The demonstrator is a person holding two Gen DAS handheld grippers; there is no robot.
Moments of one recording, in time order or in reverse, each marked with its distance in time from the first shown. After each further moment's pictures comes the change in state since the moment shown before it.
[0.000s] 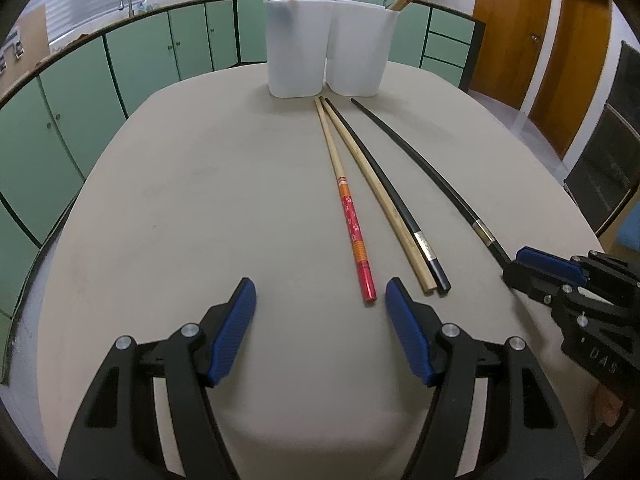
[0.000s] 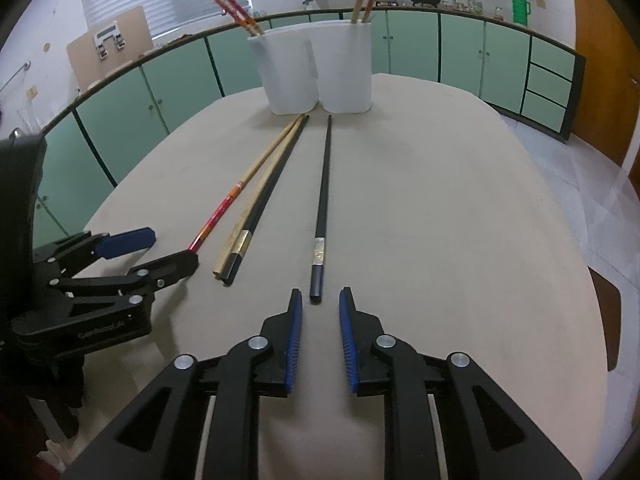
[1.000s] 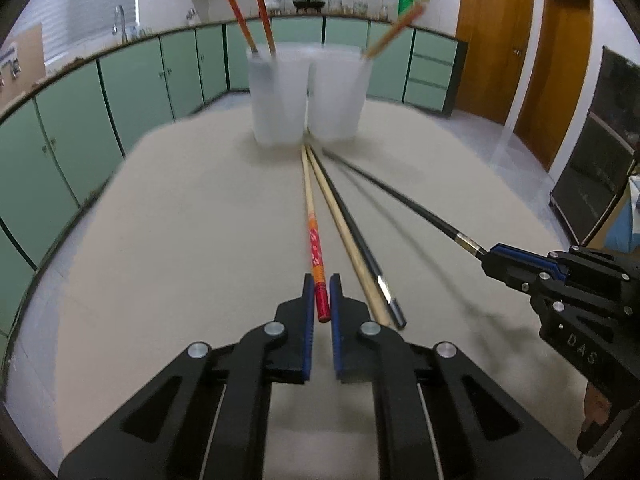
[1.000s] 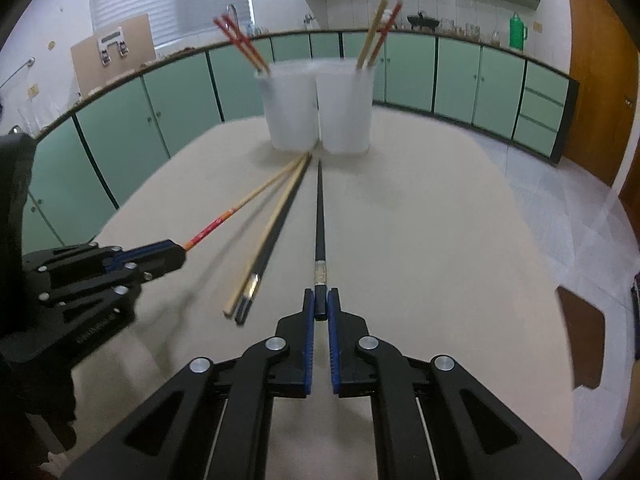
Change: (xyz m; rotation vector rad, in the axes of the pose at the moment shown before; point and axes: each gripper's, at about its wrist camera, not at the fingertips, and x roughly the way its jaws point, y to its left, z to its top) left arm -0.040 -0.008 0.018 0.029 -0.119 -0.038; right arm -0.038 0.007 0.022 -0.033 -0.093 -0.045
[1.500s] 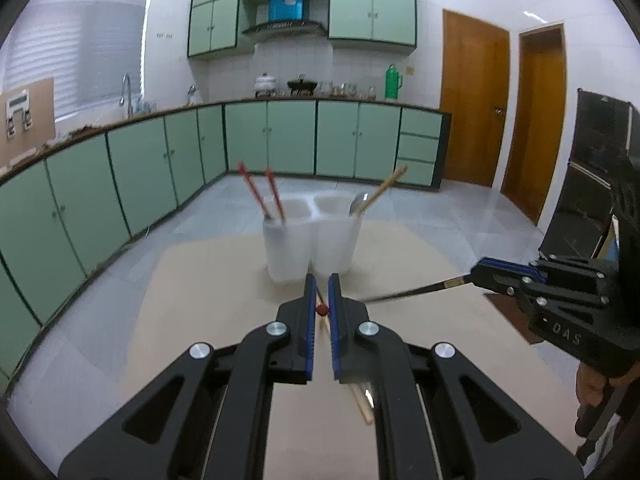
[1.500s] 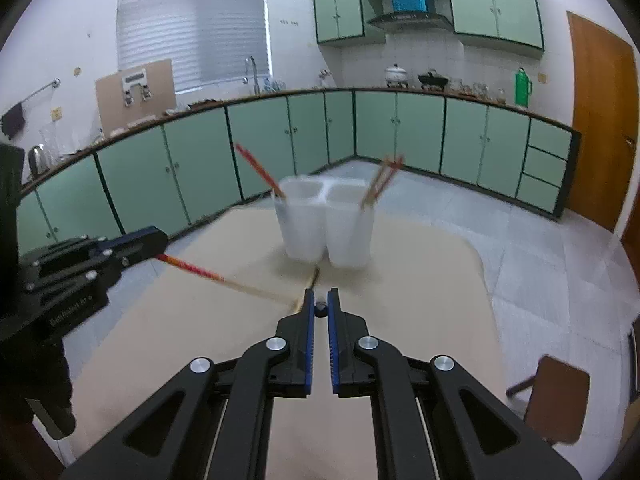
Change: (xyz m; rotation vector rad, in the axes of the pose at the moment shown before) left arm -0.086 0.006 0.084 0.038 -0.280 -0.025; right arm -0.062 -0.002 0.089 -0.053 -0.181 0.039
